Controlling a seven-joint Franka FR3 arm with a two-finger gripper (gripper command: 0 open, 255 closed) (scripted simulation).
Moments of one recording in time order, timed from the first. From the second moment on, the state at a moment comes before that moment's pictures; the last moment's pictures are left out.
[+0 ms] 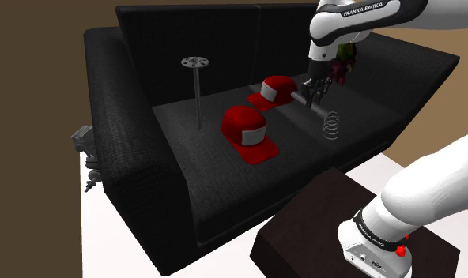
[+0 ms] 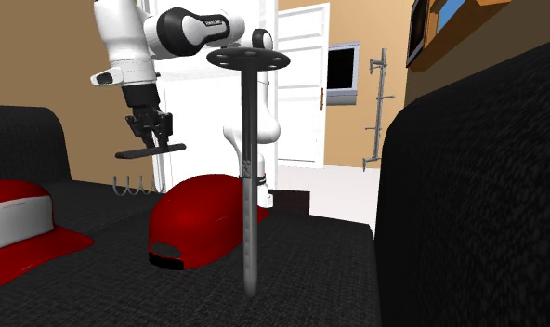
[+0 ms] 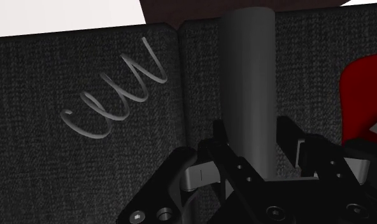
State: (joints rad) arm -0.20 -0.23 -0.14 -2.21 -0.04 1.77 -0.13
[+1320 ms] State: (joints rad) arm -0.20 -0.12 -0.15 -2.38 -0.03 2.05 -0.14
